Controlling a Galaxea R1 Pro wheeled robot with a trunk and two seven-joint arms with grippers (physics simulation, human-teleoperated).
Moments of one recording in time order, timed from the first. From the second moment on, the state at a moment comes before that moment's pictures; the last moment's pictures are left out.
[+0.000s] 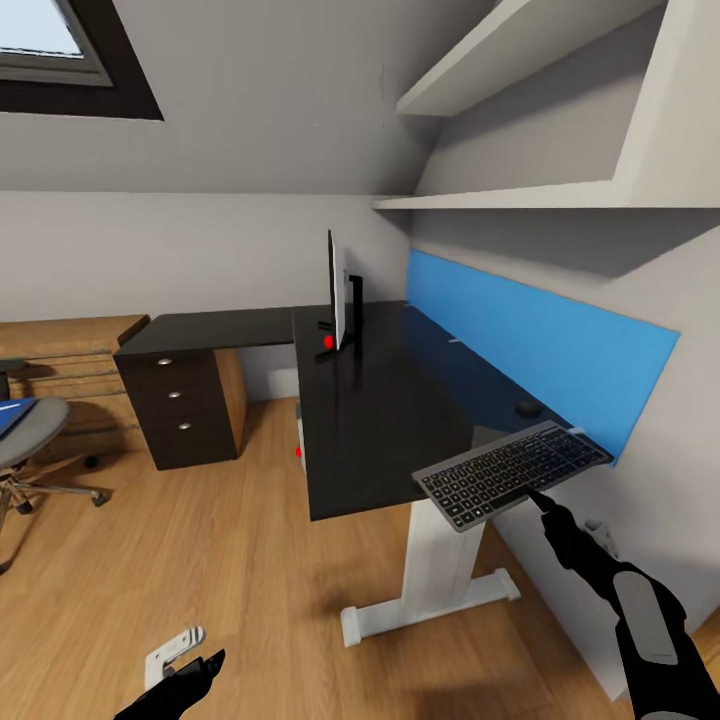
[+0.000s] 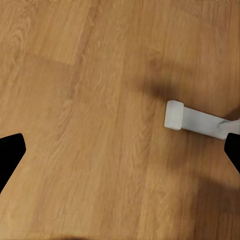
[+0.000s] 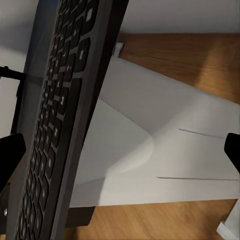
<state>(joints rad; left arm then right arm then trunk) -0.05 0.08 0.09 -1.09 0.54 0.35 0.08 -0.41 -0.07 -0.49 -1.11 -0.93 0.54 0.03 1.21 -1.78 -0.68</state>
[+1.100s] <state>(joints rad) -0.05 0.08 0.09 -1.10 0.54 0.35 0.08 -0.41 -0.07 -0.49 -1.11 -0.93 0.54 0.03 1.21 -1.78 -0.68</state>
